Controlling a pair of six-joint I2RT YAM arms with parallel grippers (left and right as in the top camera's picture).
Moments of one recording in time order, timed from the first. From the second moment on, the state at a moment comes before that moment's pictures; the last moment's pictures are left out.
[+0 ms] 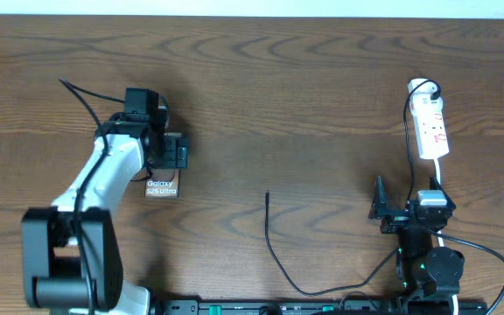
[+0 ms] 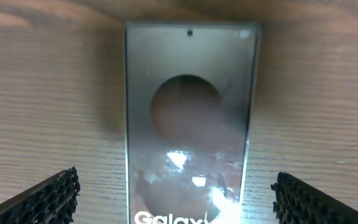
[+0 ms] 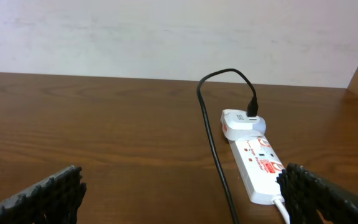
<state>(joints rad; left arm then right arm) -0.04 1.68 1.03 -0.66 -0.03 -0.04 0.01 0.01 0.01 -0.07 0.02 -0.03</state>
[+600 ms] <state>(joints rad) -0.04 1.79 1.03 -0.67 0.02 -0.02 0.01 0.01 0.01 -0.07 0.02 -0.03</state>
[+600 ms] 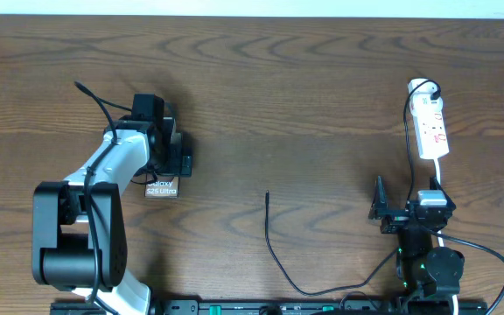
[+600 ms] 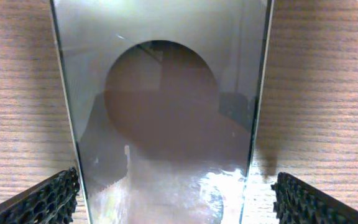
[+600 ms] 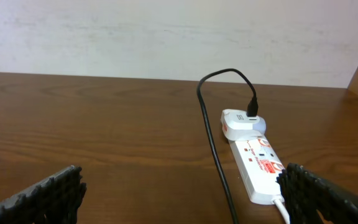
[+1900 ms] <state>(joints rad) 0.00 1.80 1.03 -0.69 0.04 -0.02 0.01 0.01 0.01 -0.07 0.02 -0.03</state>
